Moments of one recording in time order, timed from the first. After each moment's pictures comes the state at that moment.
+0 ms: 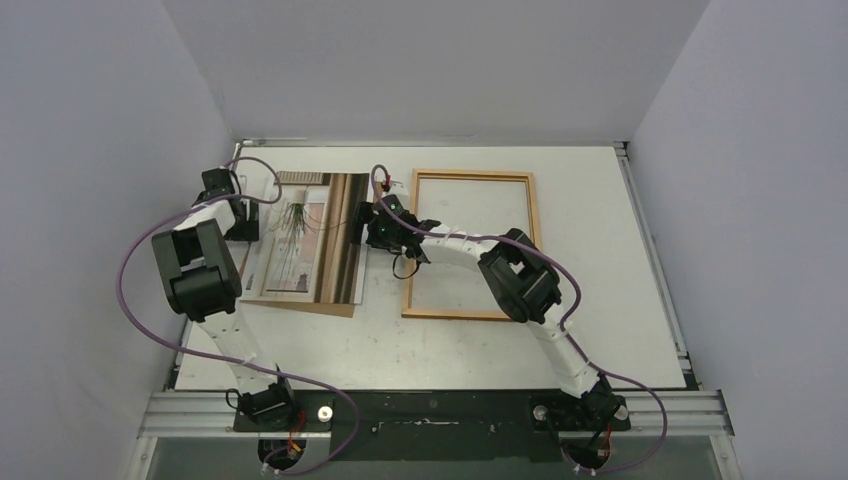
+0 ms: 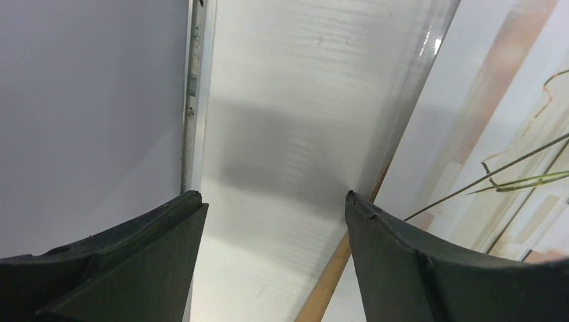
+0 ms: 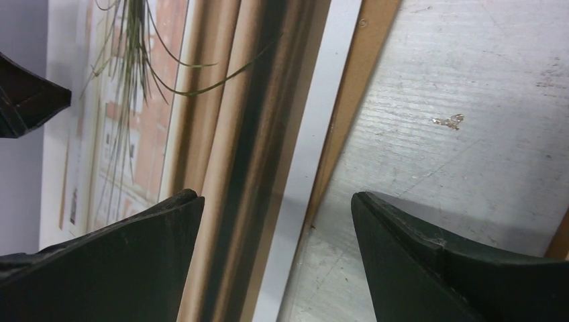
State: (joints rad) left arm 0.31 2.01 1.37 -0.36 -0.24 0.24; right arm 0.84 2.32 1.71 -0.02 0.08 0.78
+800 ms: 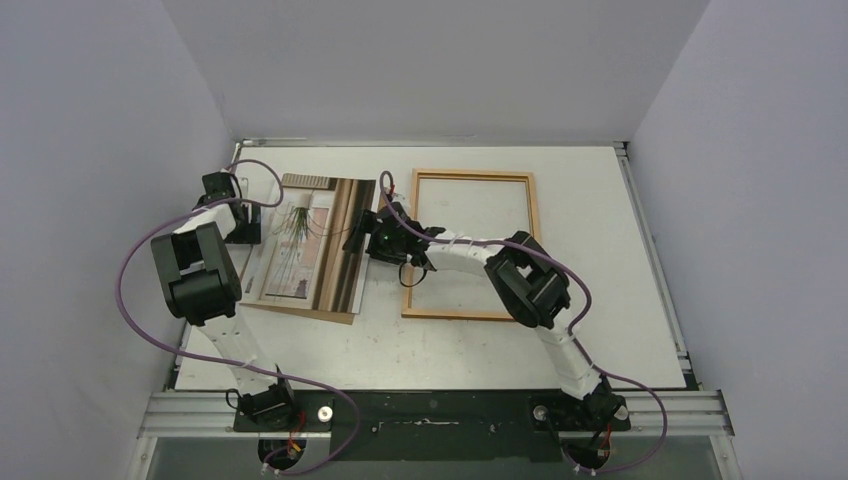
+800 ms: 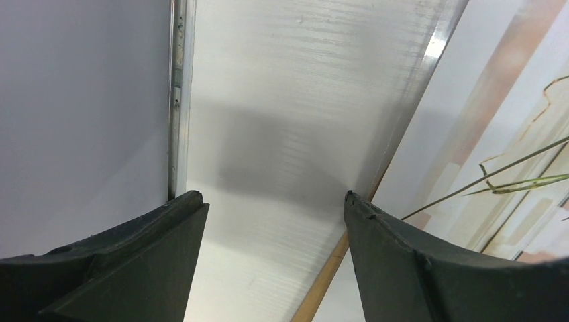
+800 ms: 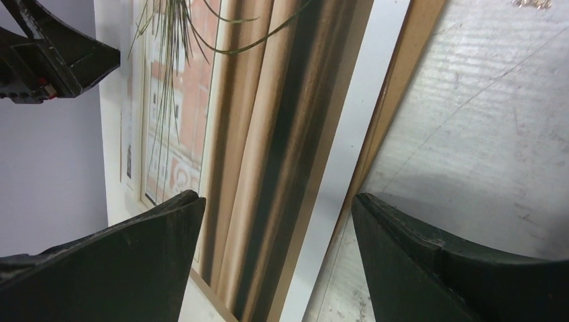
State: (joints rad) left arm 0.31 1.96 1.30 -0.35 -0.19 0.24; right arm 0.85 2.24 1.58 0.05 -0.06 0.93
